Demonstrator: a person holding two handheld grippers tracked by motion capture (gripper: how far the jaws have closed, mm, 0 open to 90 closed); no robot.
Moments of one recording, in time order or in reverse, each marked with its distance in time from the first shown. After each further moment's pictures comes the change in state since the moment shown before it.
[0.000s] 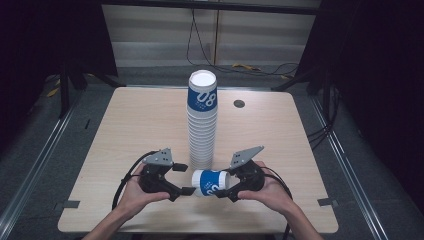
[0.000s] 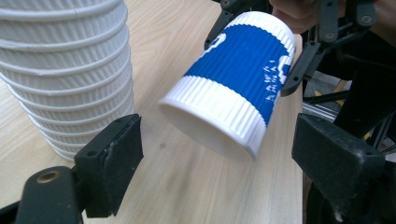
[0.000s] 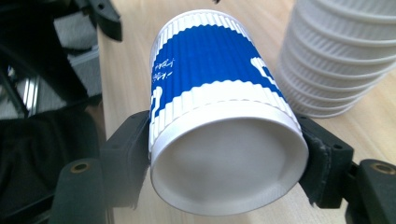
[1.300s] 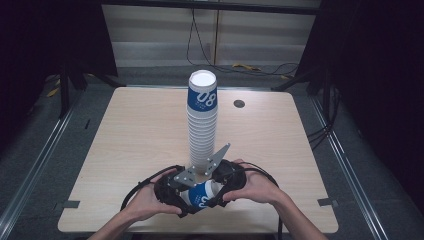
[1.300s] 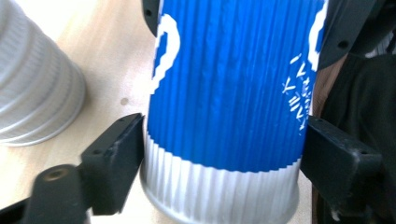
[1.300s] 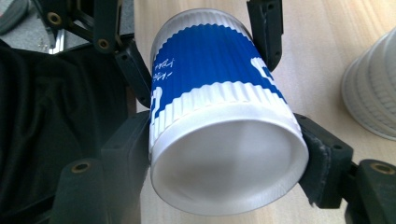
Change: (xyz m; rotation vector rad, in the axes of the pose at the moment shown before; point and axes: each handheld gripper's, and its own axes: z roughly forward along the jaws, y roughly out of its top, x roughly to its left) left arm -0.024 0.001 0.041 0.362 -0.006 0.192; right arm 0.014 0.040 0.033 0.300 0.156 -0.155
